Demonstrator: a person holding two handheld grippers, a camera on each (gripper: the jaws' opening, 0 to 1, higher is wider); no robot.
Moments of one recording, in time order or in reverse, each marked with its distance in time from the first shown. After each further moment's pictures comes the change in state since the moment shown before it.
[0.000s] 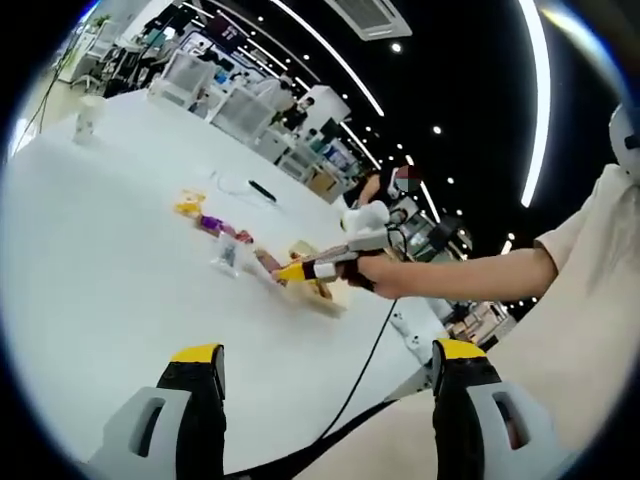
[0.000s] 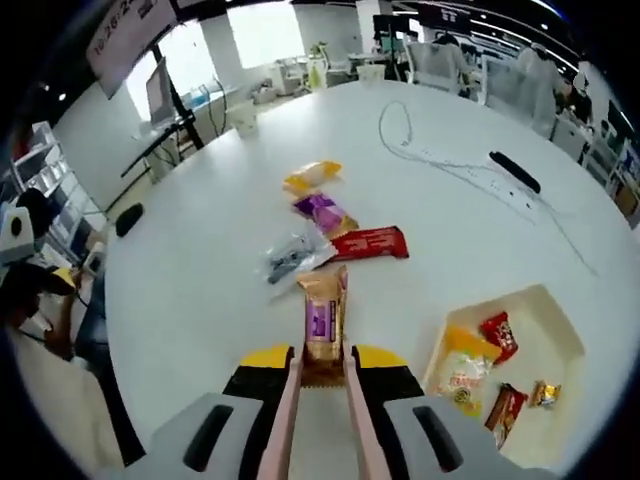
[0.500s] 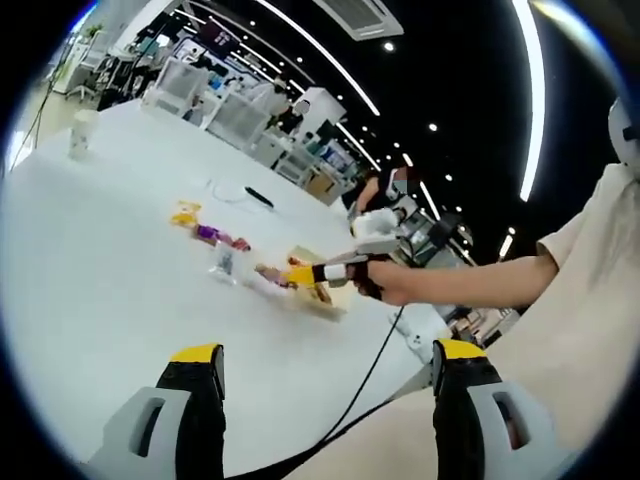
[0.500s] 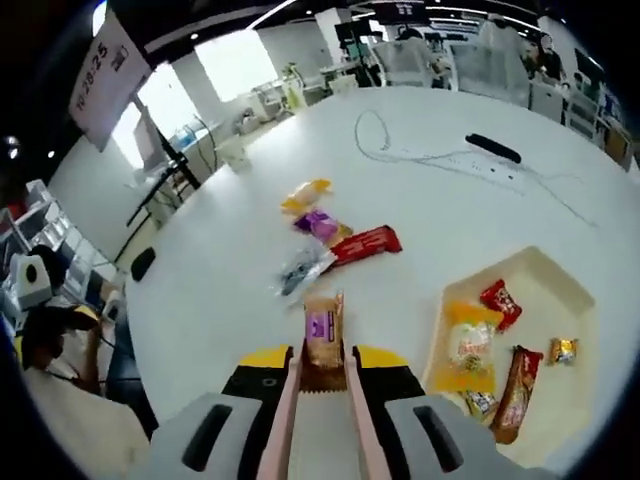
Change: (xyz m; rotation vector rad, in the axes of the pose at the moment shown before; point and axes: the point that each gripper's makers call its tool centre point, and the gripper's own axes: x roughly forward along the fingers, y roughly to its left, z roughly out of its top) left arm 0.000 -0.007 0.006 0.034 -0.003 0.005; right arm -0.022 0.009 0.000 0.177 -0.070 0.051
